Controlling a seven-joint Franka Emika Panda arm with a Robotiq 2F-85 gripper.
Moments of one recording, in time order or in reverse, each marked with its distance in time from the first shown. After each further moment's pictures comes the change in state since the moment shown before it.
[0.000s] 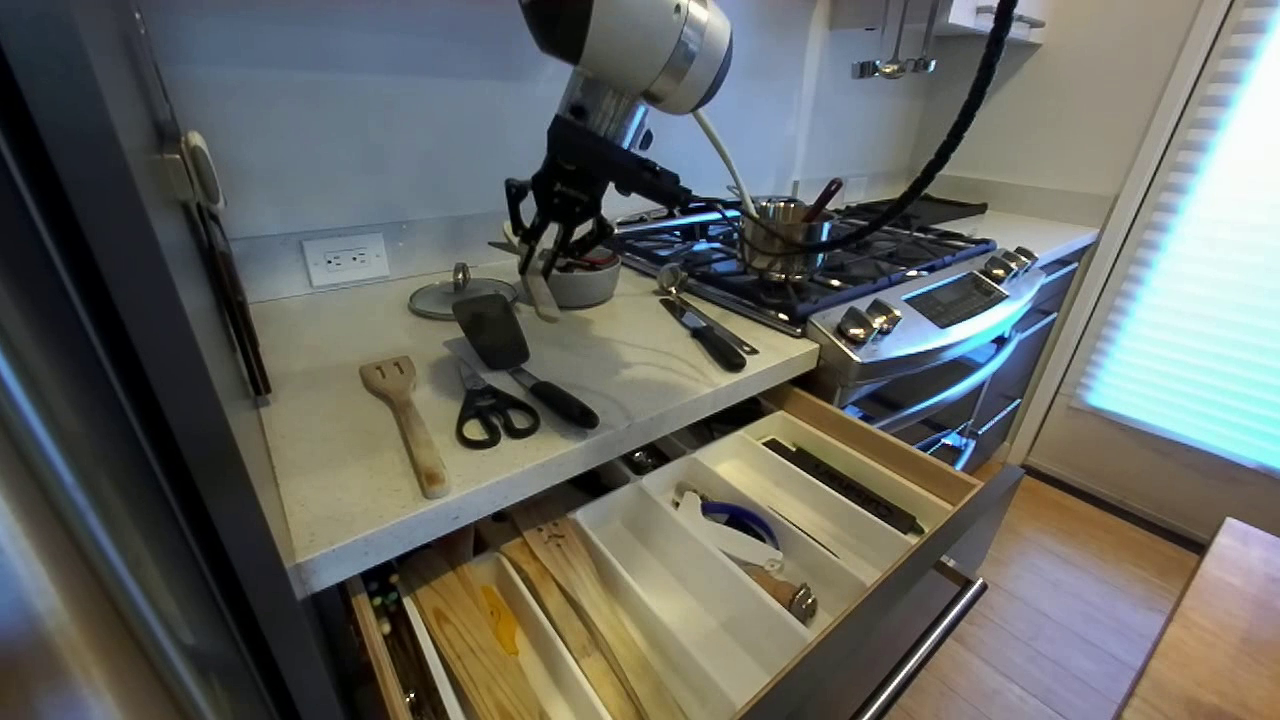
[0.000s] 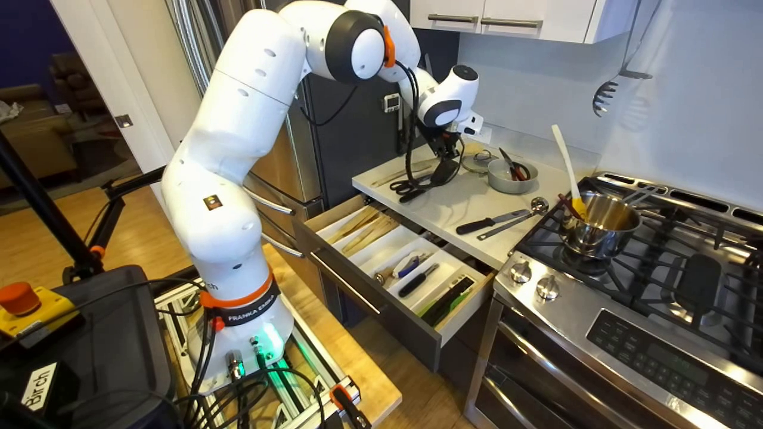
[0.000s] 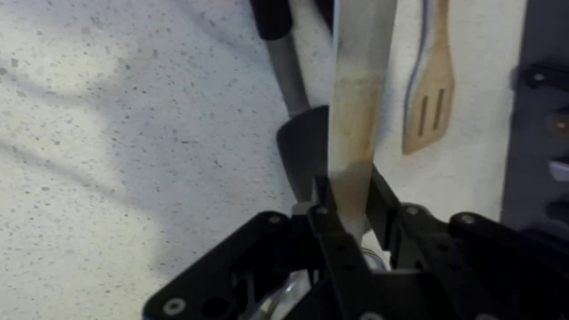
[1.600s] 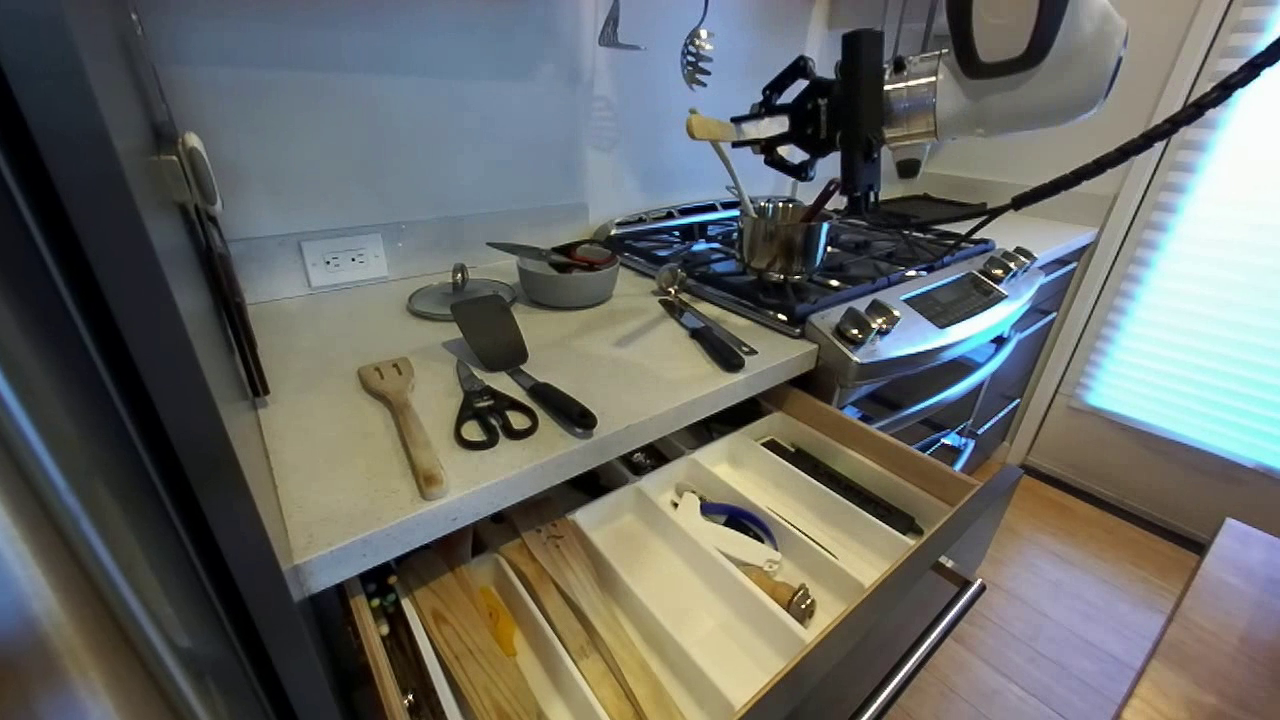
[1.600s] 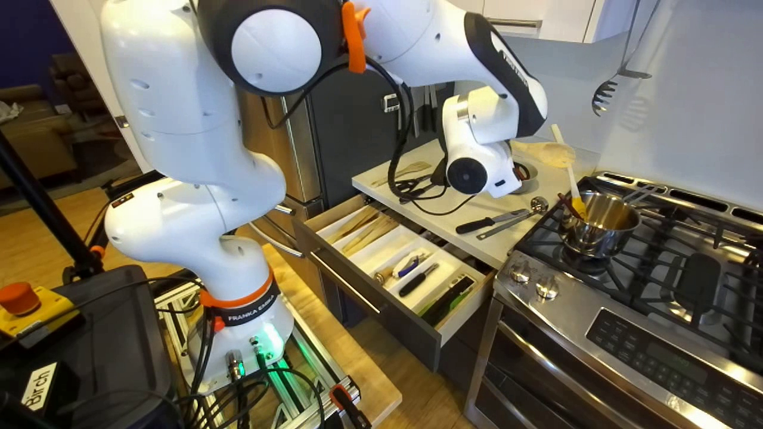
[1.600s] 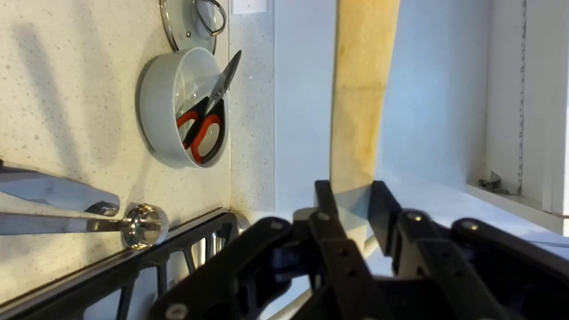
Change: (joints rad) arm -1.445 -0.172 1.019 -0.534 1.650 0.007 -1.194
